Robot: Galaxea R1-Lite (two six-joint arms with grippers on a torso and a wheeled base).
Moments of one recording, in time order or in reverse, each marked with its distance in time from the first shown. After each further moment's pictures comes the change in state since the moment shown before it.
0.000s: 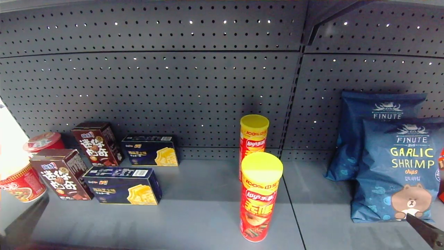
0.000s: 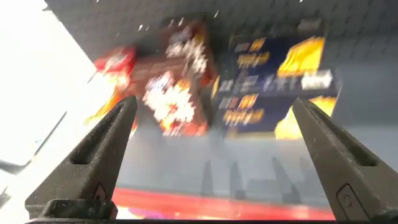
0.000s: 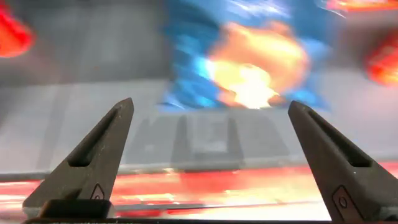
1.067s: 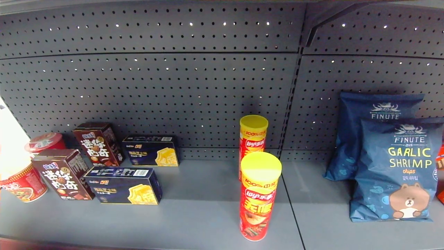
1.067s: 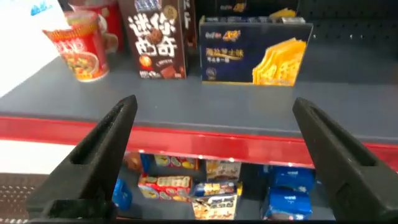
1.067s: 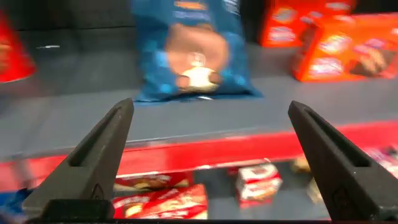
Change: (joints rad) left arm 0.229 -0.611 0.299 0.214 -0.315 -0.167; right arm -0.313 -0.774 0.199 0.202 0.216 -0.141
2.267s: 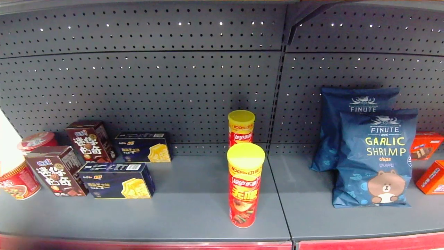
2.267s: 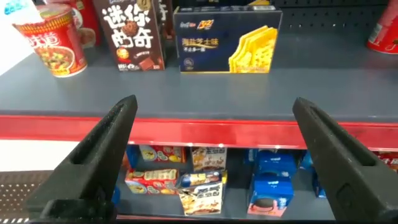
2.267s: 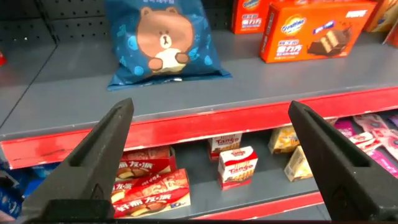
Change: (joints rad) left arm 0.000 0.000 0.011 0.001 -0.031 0.002; right arm 0.000 -0.003 0.014 -0.003 -0.017 -0.006
